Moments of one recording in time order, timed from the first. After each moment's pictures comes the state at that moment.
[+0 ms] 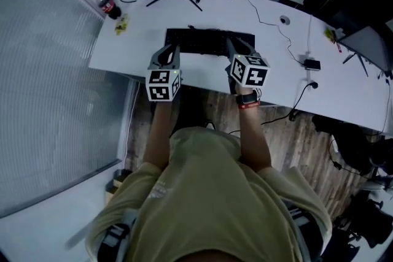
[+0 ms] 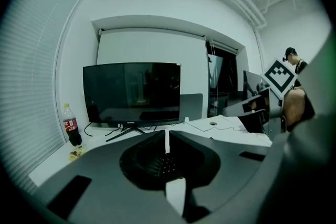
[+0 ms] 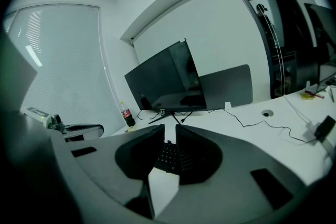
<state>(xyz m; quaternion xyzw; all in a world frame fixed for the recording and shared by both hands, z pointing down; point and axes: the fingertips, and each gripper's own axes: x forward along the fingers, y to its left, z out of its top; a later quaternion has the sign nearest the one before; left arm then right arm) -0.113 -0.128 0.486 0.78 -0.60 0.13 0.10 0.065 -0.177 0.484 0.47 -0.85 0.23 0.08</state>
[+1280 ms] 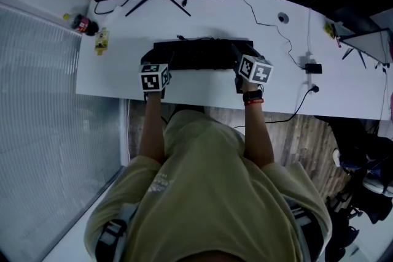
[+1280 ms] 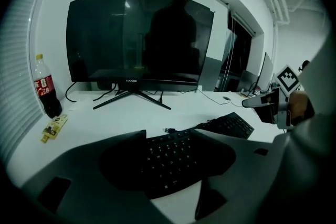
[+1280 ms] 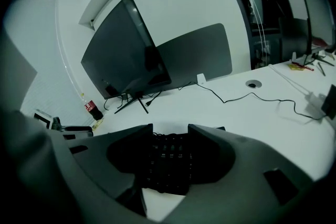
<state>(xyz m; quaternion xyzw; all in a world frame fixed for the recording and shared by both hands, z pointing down) -0.170 -0.275 0.633 0.77 -0.55 0.23 0.24 0.113 -0.302 0.616 0.54 -0.76 0.33 0.14</state>
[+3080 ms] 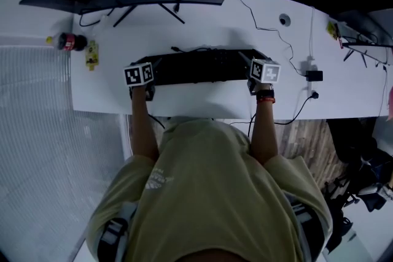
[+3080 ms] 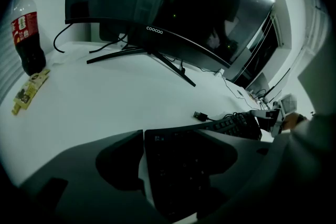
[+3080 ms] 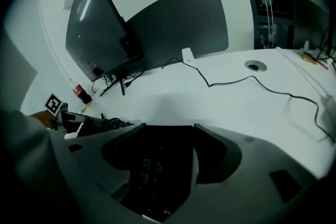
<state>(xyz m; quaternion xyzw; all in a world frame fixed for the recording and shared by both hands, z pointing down) -0.213 -0.337 0.729 0.71 -0.49 0.27 0.44 0.165 -0.355 0.698 0.50 -0.73 0.39 0.24</state>
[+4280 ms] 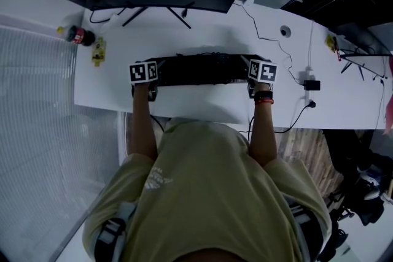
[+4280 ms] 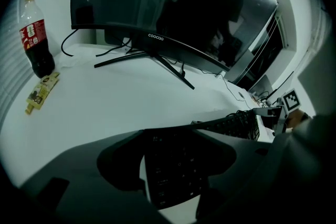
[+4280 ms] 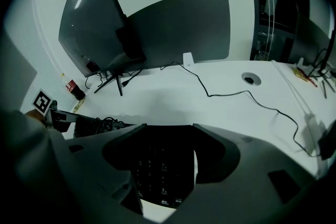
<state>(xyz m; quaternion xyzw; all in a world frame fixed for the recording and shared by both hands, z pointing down) -0.216 -0.323 0.705 0.69 -0.50 0.28 0.45 0.160 -0.358 0.673 0.53 -0.71 0.38 0.28</state>
